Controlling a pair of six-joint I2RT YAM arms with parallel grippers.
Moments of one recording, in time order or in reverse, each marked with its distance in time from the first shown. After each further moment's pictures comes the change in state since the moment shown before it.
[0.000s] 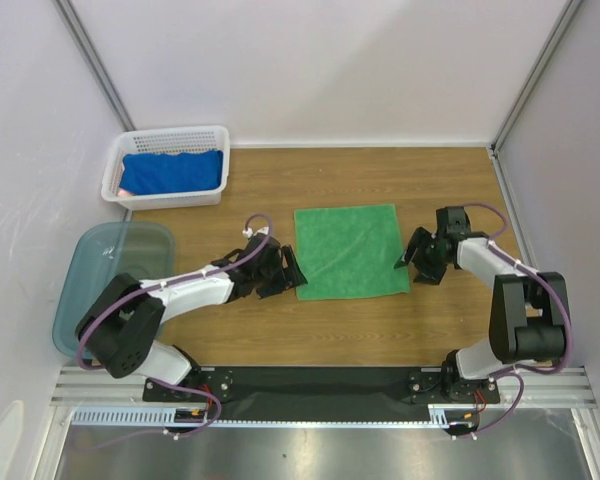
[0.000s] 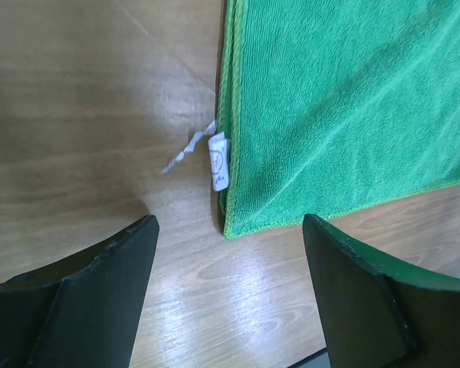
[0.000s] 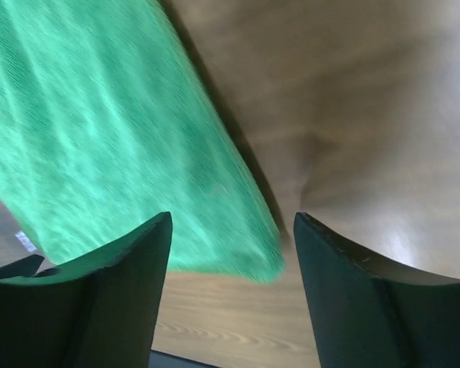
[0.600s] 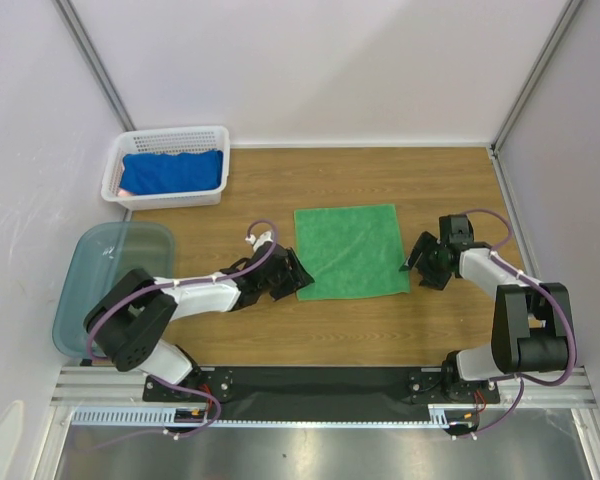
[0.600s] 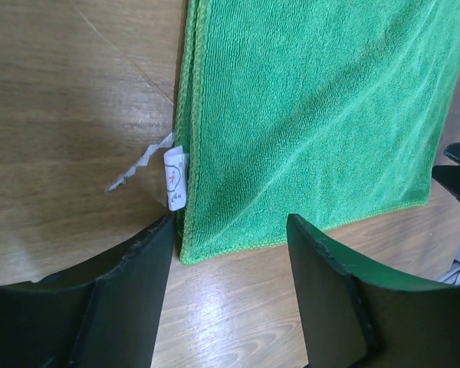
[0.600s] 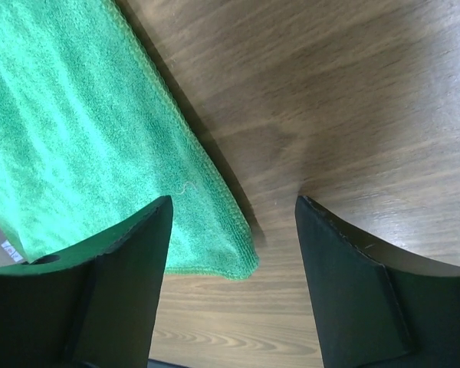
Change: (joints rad) left arm -0.082 0.051 -0.072 0.220 -0.064 -0.169; right arm -0.016 -0.081 -0.104 0.060 0.087 0.021
